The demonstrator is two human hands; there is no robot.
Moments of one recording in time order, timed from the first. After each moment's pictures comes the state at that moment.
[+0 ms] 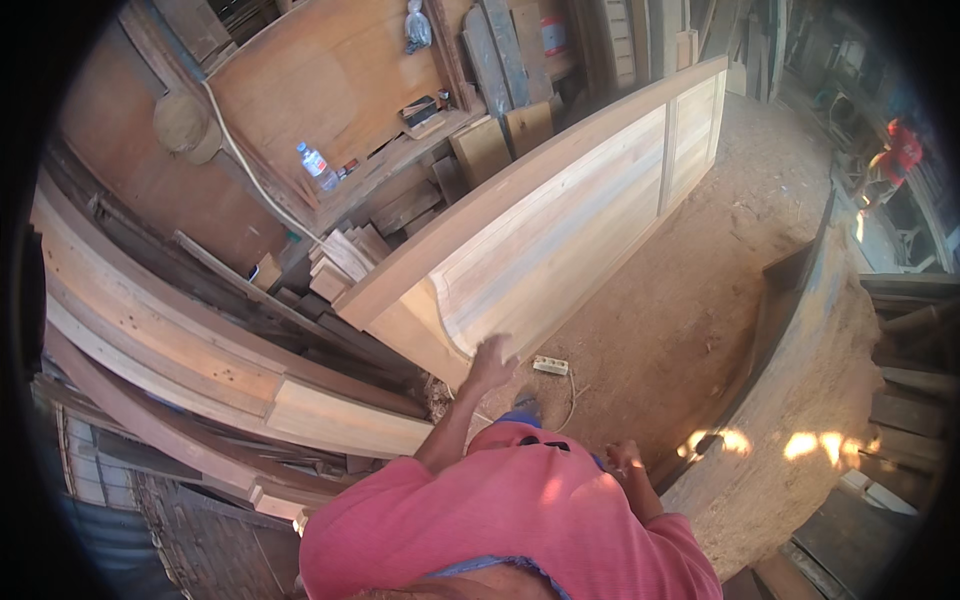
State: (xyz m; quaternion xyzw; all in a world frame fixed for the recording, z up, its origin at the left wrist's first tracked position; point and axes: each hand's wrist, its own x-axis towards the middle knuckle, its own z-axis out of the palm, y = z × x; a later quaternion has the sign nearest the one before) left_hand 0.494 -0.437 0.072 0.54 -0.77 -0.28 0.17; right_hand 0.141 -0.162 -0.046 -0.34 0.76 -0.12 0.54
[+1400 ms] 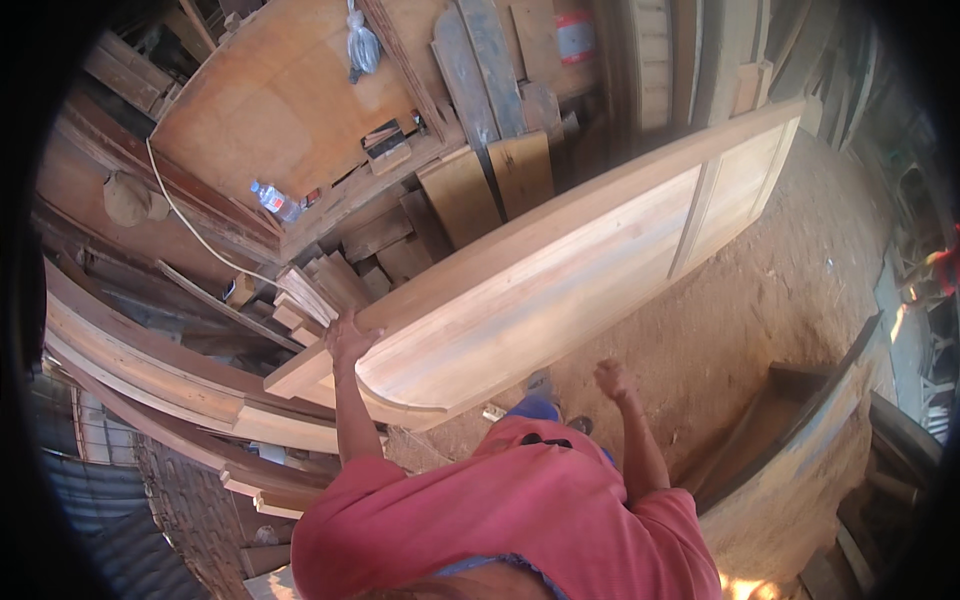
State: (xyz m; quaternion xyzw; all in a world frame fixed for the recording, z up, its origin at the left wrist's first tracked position) left_hand 0.458 -0.740 0.227 0.85 -0.52 -0.04 0.02; right_hand -0.128 -0.712 -0.014 -0.50 0.67 -0.20 0.52
